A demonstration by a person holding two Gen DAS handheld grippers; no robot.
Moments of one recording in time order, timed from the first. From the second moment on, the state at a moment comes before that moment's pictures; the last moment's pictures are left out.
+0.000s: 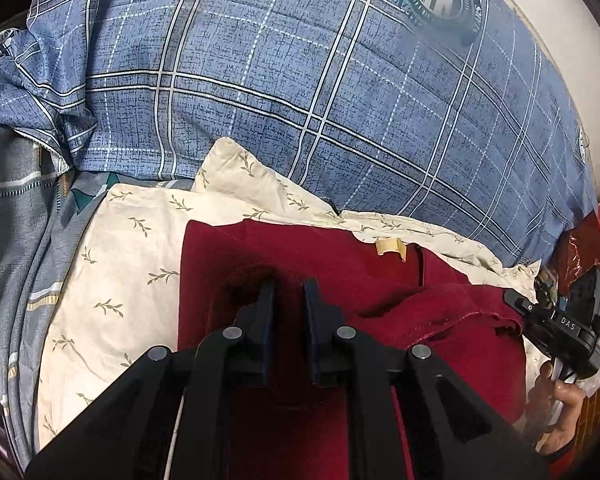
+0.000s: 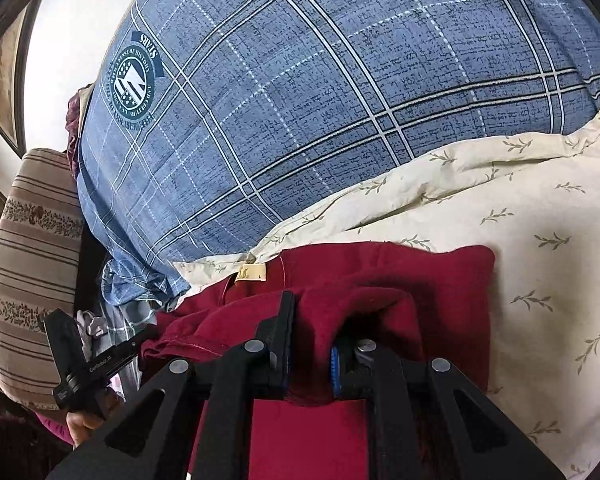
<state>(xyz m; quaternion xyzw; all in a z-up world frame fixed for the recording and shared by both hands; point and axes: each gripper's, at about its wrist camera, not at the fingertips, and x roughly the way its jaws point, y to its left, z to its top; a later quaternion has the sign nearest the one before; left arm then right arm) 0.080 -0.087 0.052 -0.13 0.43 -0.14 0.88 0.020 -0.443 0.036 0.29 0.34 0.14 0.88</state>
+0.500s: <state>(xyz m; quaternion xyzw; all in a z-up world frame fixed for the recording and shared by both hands) 0.079 -0.091 0.057 -0.11 0.41 -0.13 0.89 0.015 -0.441 0.041 0.29 0.33 0.15 0.89</state>
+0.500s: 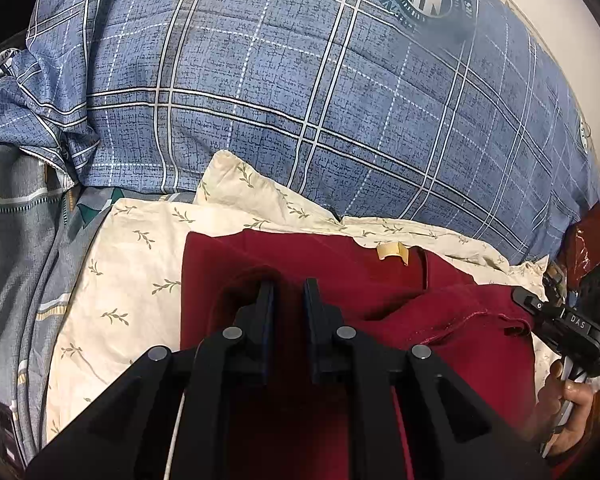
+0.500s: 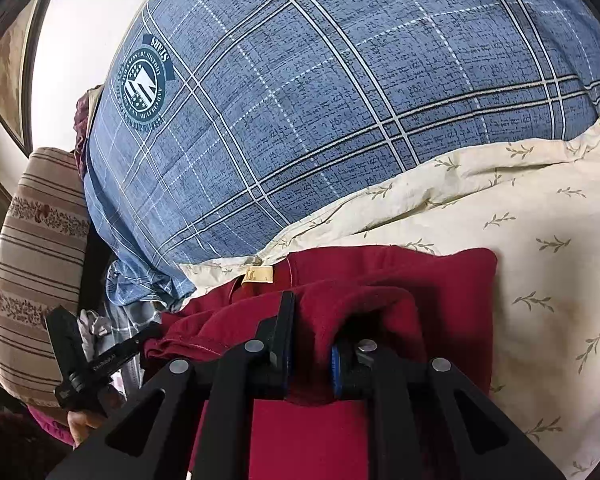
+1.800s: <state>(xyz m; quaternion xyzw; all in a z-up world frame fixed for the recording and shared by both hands) 0.087 -0.061 0.065 -0.15 0.38 -0.11 0.91 0.006 -0.437 0.077 0.24 0.28 0.13 0.92</state>
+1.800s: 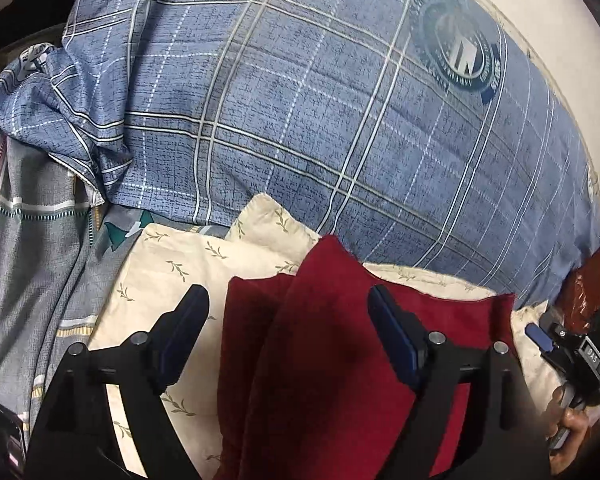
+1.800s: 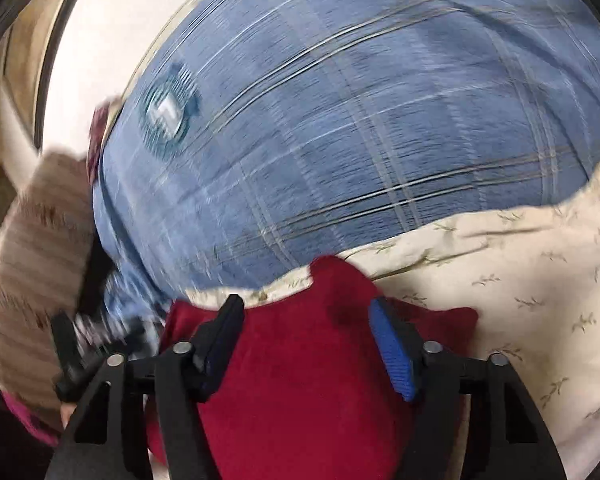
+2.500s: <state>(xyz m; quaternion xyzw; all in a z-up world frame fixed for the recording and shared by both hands) 0.092 -0.071 0.030 -0.08 0.45 -0.05 0.89 0.012 -0.410 0.061 0.09 0.37 0.04 0.92</state>
